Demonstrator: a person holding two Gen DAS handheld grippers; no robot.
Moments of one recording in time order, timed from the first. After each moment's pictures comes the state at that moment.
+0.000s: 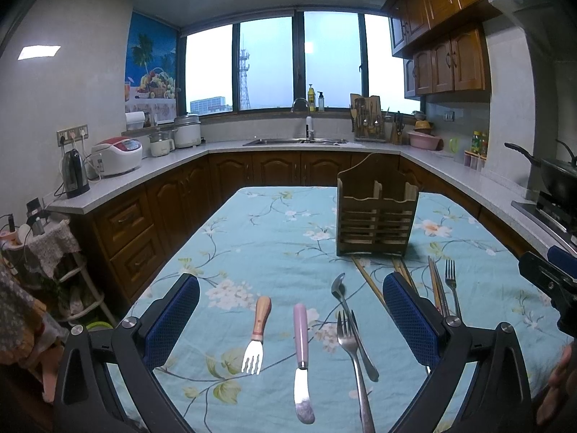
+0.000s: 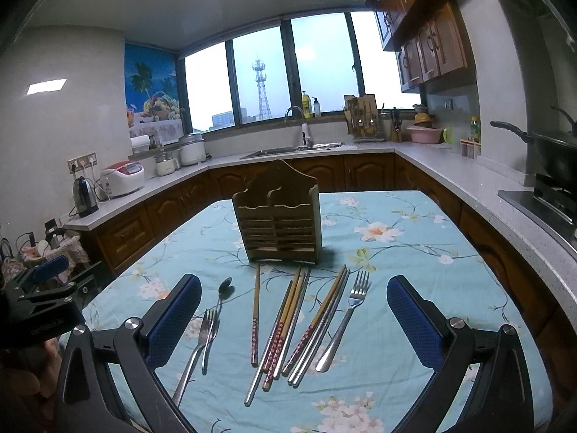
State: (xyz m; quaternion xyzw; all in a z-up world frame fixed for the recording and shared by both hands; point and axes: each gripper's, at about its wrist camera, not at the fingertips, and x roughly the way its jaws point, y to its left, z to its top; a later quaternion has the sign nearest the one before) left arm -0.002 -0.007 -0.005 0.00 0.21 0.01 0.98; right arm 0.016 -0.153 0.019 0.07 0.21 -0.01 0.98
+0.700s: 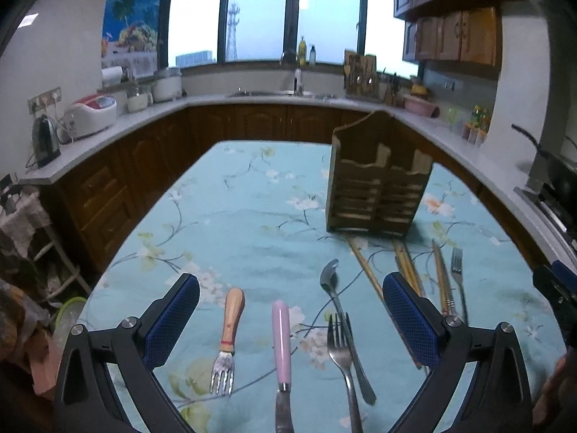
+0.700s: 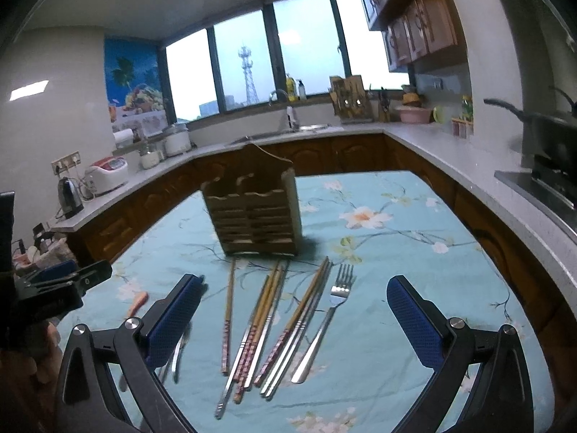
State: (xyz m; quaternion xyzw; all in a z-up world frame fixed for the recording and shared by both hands) left arm 0.097 0.006 -0.011 -0.03 0.31 -0.02 0.95; right arm 0.054 -0.182 0.005 0.09 0.25 -0.03 0.96
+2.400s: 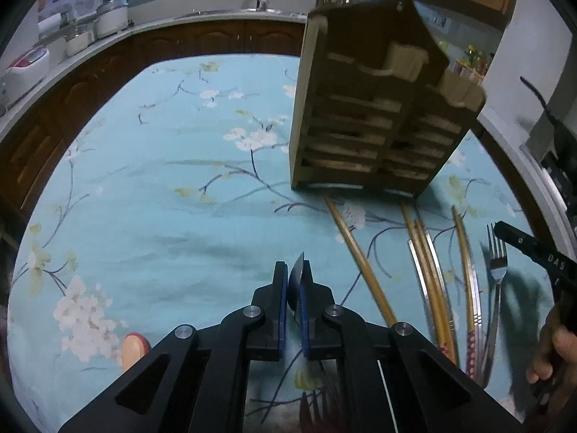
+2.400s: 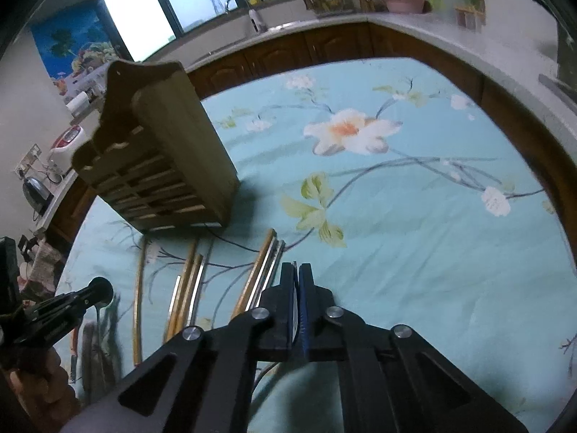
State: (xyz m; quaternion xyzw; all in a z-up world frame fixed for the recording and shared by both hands) left arm 0.250 -0.007 -0.067 -0.03 0.46 -0.09 0.88; right arm 0.204 -0.258 -0.083 0.16 0.43 -0.03 0.89
